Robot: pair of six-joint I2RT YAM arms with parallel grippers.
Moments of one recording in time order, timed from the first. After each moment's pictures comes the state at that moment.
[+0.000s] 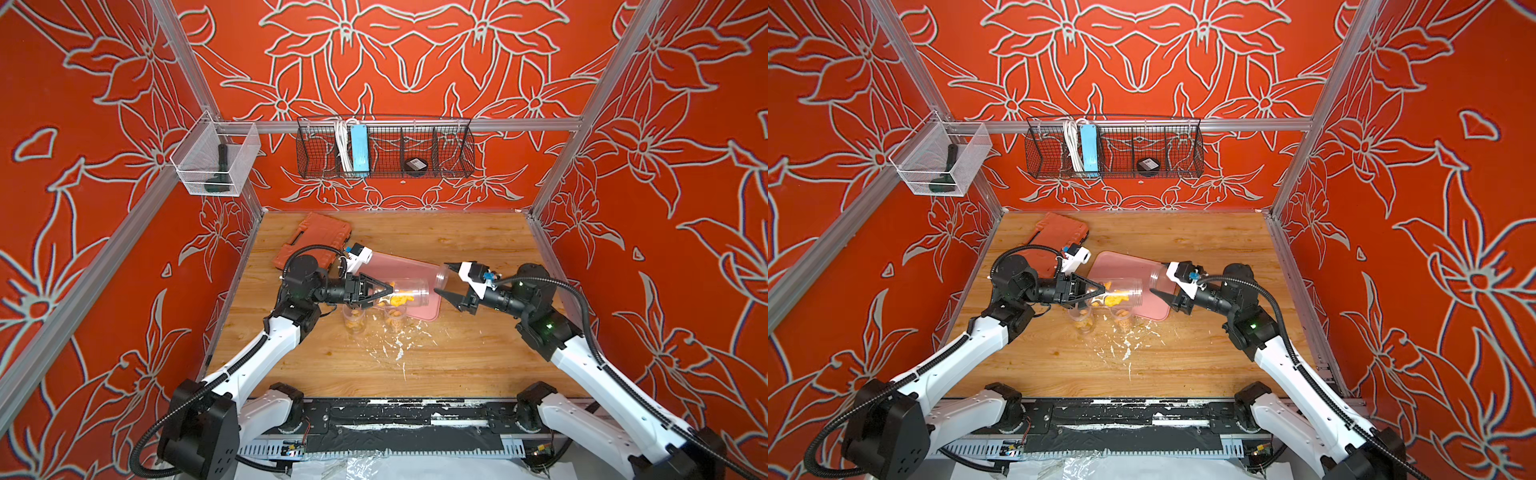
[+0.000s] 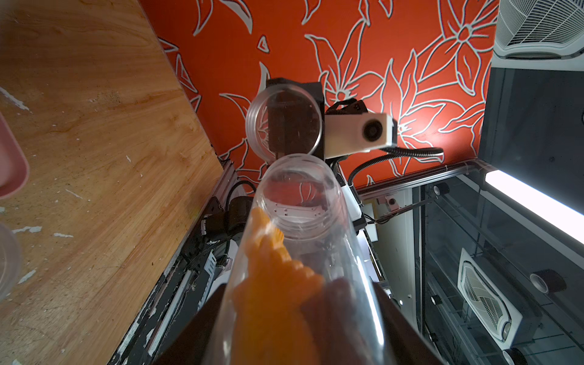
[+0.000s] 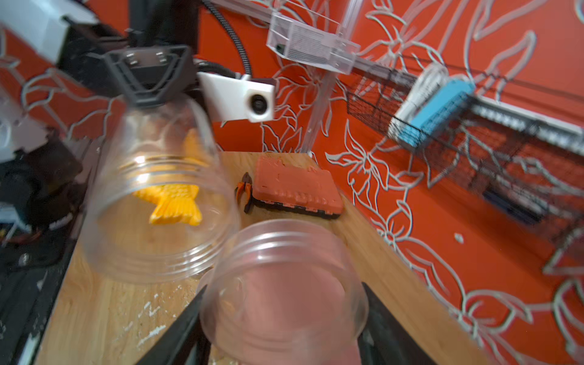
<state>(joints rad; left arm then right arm) -0.29 1.11 0.67 0.49 1.28 -1.28 0.43 0.87 0.69 0.05 -0.54 -0.24</state>
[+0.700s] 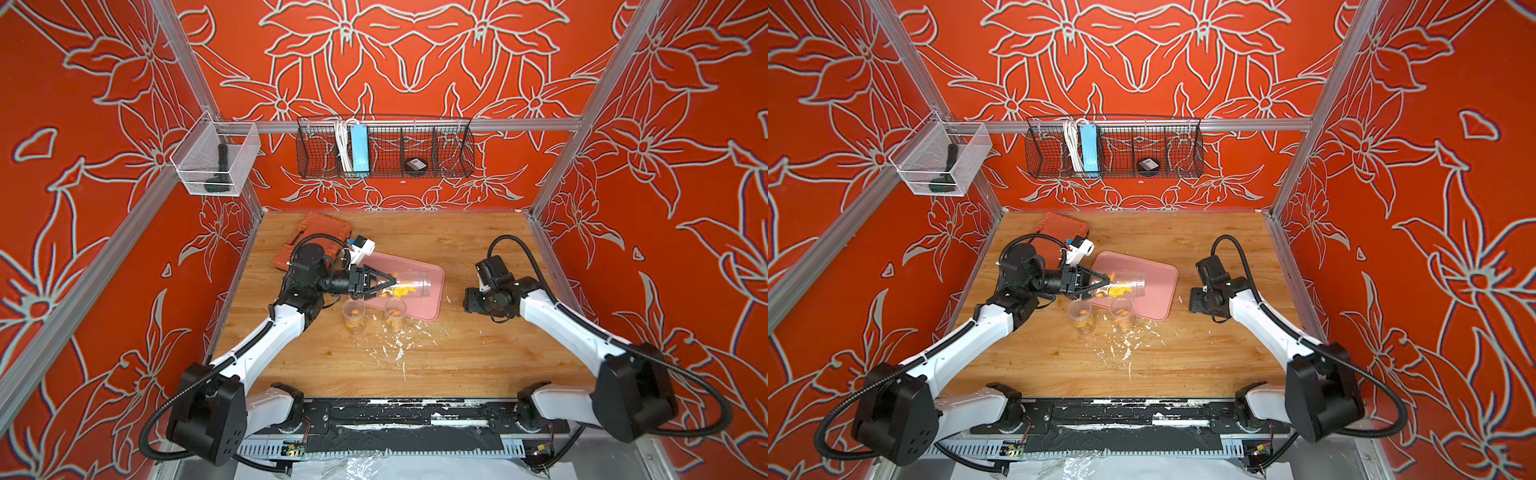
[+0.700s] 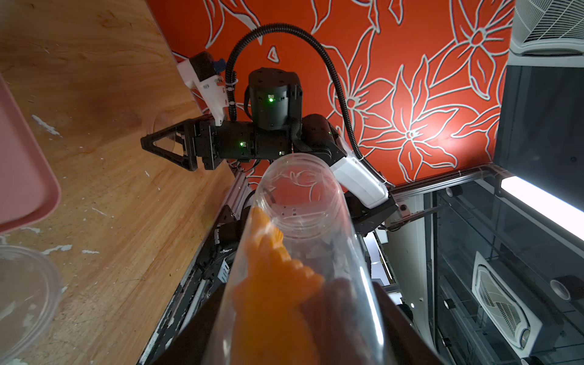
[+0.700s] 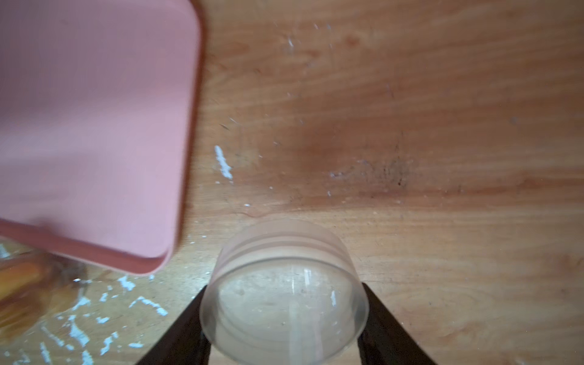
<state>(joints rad) -0.28 1.23 0.78 0.36 1.28 -1.13 0.32 1.35 0.87 -0.74 0.05 0.50</state>
